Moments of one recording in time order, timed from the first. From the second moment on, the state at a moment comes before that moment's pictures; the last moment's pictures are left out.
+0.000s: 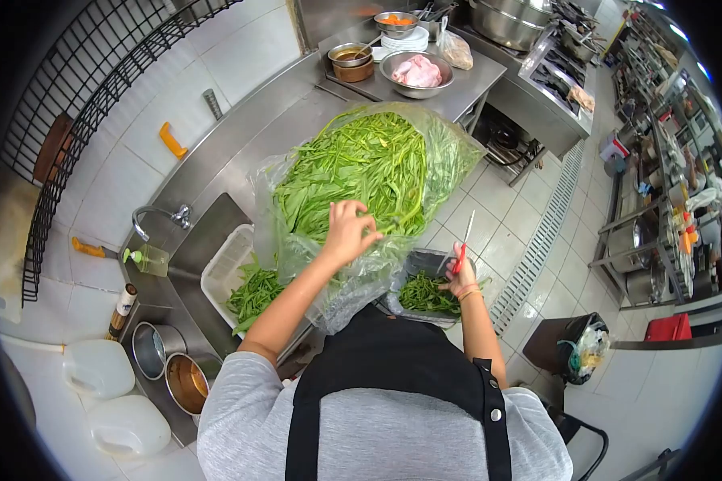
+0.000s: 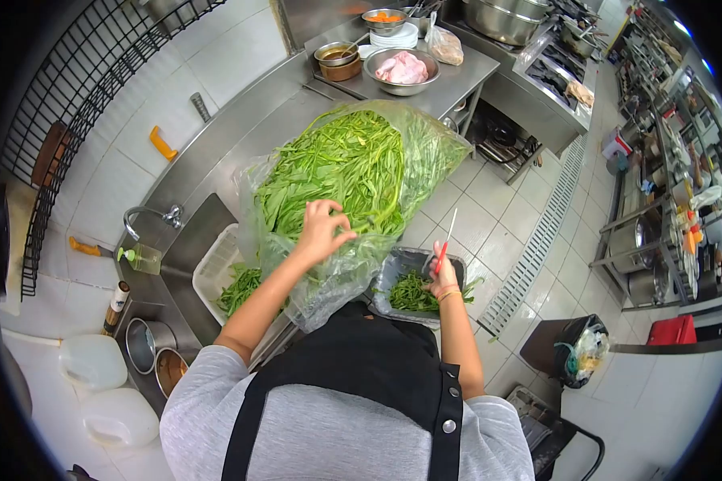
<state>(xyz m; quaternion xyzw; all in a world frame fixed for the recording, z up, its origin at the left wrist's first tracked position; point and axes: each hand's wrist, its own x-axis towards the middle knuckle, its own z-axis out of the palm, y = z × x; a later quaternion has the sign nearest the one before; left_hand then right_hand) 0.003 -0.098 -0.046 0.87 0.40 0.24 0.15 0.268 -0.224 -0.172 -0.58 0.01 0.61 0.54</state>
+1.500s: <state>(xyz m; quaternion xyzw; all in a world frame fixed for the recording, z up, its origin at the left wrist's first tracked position) 0.168 -0.080 0.039 0.89 0.06 -0.04 0.44 0.246 -0.330 -0.033 -0.50 -0.23 0.55 0.63</state>
